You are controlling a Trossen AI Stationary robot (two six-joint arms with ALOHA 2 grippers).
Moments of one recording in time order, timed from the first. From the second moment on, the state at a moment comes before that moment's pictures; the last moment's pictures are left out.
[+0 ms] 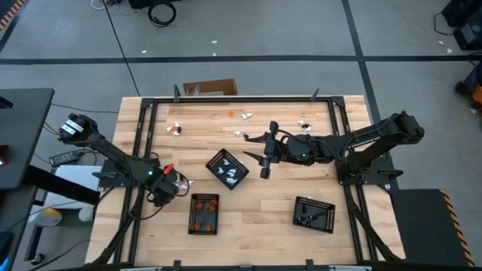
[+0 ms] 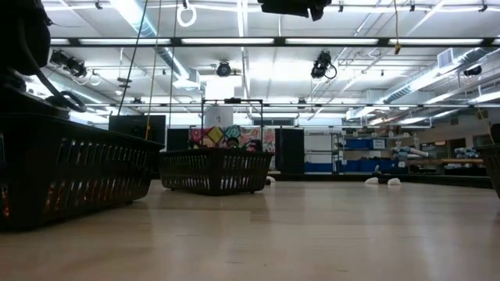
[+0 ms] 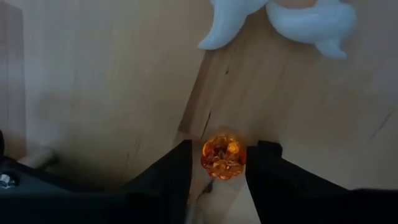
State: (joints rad) left arm -0.53 1.20 0.48 -0.94 -0.08 -0.88; right arm 0.17 1.37 0.98 0.21 0.44 -0.18
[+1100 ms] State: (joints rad) left arm -0.53 1.20 0.56 -0.99 -0.06 -0.84; right arm 0.17 1.37 0.98 0.21 0.44 -0.18
